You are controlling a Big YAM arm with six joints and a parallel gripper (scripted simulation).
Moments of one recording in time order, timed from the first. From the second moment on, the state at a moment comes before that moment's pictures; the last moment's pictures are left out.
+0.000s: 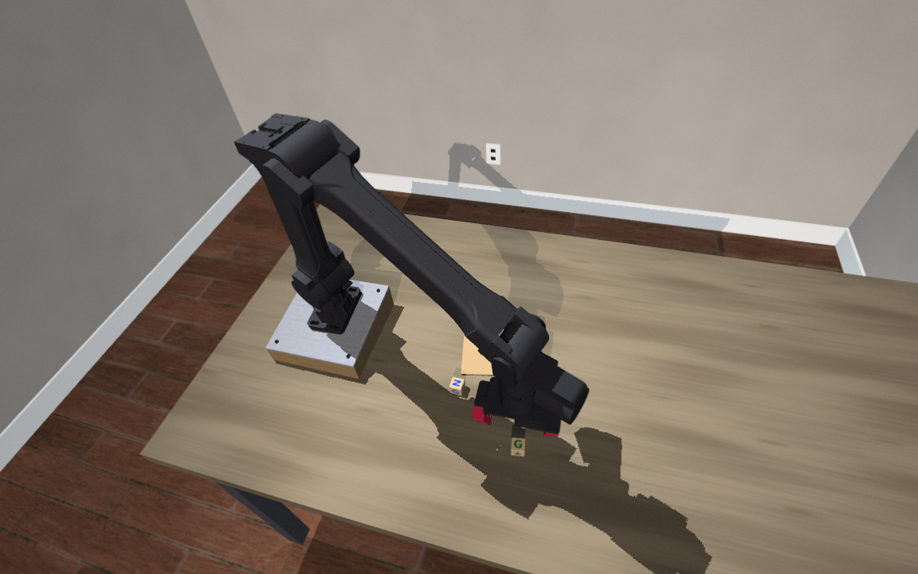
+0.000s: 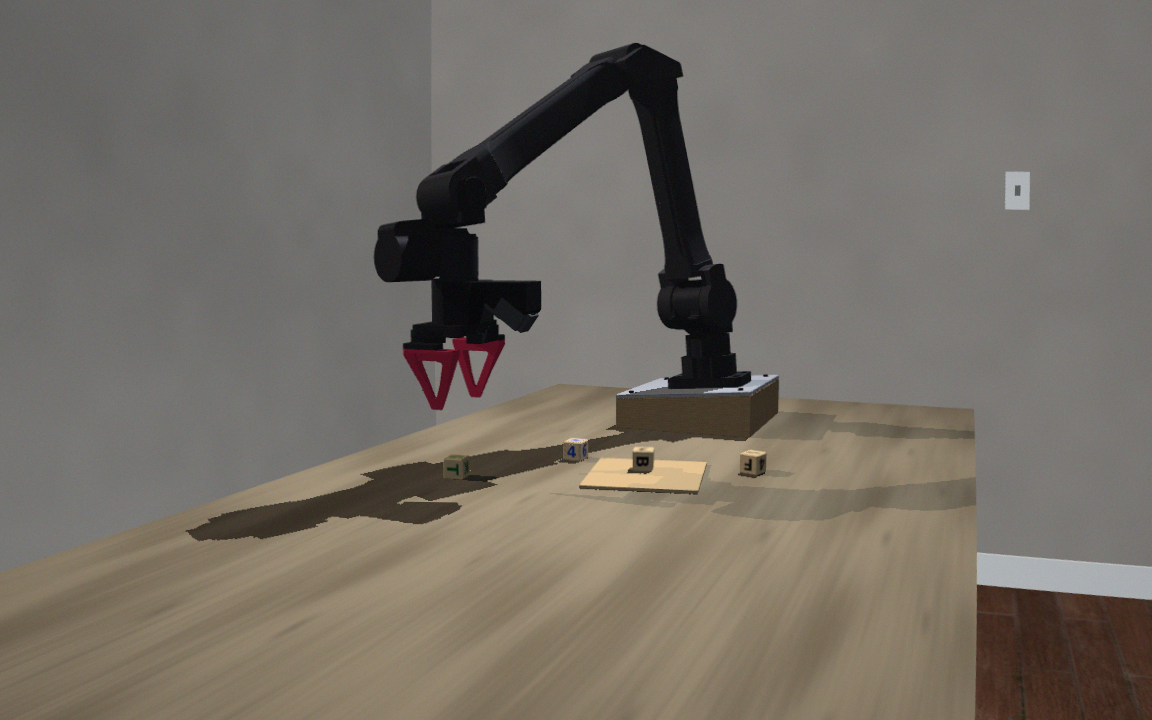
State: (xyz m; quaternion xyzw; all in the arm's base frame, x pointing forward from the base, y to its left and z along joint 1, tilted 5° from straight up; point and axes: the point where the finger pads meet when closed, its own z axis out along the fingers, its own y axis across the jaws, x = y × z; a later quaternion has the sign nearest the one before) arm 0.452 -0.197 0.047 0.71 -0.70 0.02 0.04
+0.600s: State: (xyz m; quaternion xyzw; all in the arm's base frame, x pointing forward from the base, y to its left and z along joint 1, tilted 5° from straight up) arm 0.454 -0.195 0.046 0.44 -0.90 0.03 0.02
